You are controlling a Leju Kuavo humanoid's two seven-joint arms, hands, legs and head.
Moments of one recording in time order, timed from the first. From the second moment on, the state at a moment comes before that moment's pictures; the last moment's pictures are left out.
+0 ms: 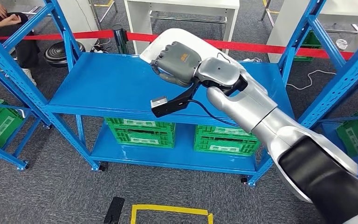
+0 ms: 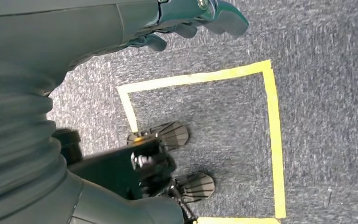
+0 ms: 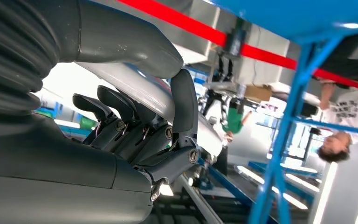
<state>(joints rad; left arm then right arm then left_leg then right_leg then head) -0.25 -0.28 0.56 -0.21 -0.85 0.22 -0.26 -1.10 -0.18 0.67 -0.99 1.00 -0.03 -0.38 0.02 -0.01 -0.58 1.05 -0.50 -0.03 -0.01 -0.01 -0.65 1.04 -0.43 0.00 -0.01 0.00</state>
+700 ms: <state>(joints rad) -0.26 -0.28 0.56 -0.21 -0.83 0.23 -0.27 -1.18 -0.09 0.67 -0.95 1.01 0.01 -0.39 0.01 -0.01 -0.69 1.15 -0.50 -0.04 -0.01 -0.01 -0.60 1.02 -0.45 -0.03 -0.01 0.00</state>
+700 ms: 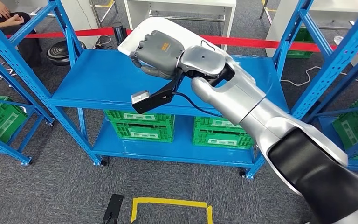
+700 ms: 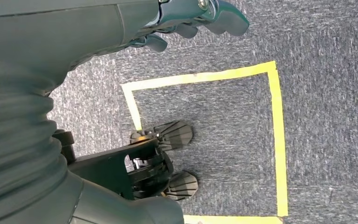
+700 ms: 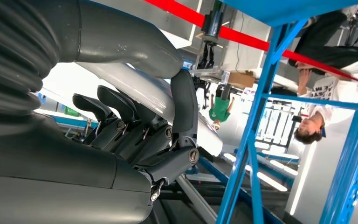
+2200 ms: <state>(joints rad) -0.28 -0.28 0.57 -0.21 -0.82 0.23 -0.27 -1.19 -0.10 0.68 -0.93 0.99 0.01 -0.38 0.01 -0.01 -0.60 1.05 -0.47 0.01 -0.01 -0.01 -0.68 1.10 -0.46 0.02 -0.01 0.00</state>
